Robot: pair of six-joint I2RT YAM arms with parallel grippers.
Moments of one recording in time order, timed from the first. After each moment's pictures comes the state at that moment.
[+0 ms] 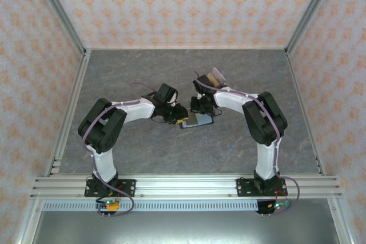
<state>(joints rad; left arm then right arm) -0.52 1.85 1.05 -0.22 0.46 -0.94 0.57 1.96 1.27 -0.49 -0.19 0.61</state>
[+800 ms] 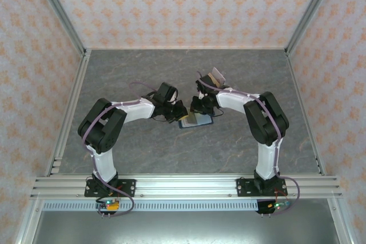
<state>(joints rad) -0.52 1.85 1.04 -0.16 0.44 -1.00 0.54 1.93 1.22 -0.41 -0.27 0.64</state>
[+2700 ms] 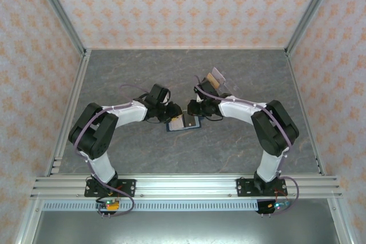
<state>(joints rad) -0.47 1.75 0.94 -0.15 0.40 -1.00 0.61 1.79 1.09 -0.29 -0.20 0.59</state>
